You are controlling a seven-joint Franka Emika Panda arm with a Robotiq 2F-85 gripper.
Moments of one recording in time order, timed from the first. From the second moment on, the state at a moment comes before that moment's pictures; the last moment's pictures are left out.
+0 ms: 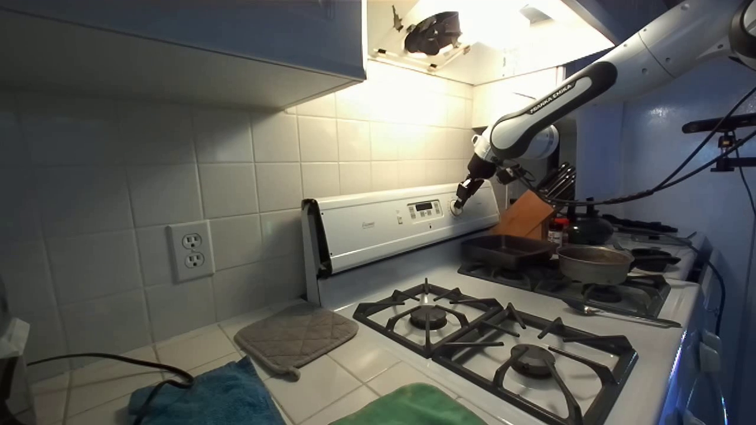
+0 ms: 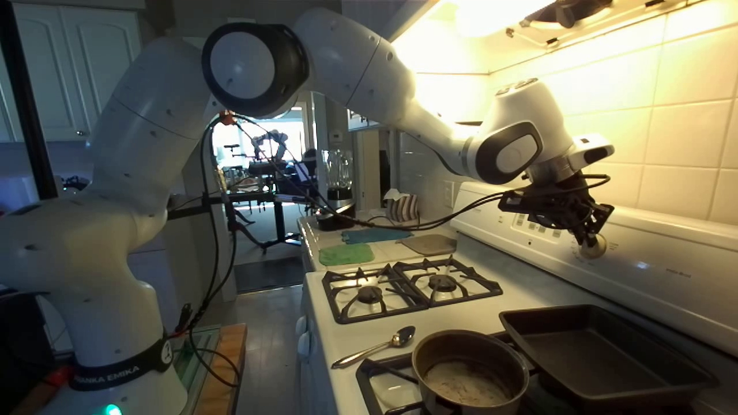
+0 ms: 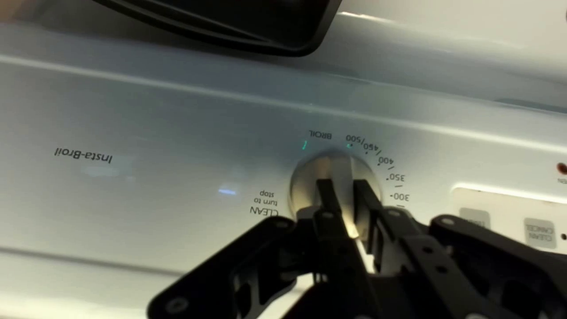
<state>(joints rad) -0.14 0.64 0.06 -1.45 0.00 2.69 -0.30</state>
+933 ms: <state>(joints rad) -0.09 0.64 0.03 -1.43 -0.22 2.66 -0.45</state>
